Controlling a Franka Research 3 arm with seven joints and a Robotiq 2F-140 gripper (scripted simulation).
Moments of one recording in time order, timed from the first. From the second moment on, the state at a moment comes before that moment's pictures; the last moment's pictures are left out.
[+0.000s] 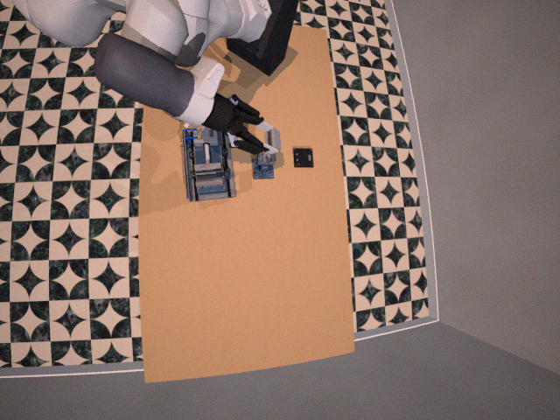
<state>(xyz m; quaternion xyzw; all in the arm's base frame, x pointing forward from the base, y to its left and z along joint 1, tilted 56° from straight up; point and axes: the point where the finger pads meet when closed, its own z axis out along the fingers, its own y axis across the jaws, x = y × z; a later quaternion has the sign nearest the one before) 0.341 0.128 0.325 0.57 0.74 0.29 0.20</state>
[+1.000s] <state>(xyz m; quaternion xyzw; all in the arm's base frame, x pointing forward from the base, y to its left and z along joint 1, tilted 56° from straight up) 0.343 0.124 0.330 0.58 0.73 0.29 0.20</state>
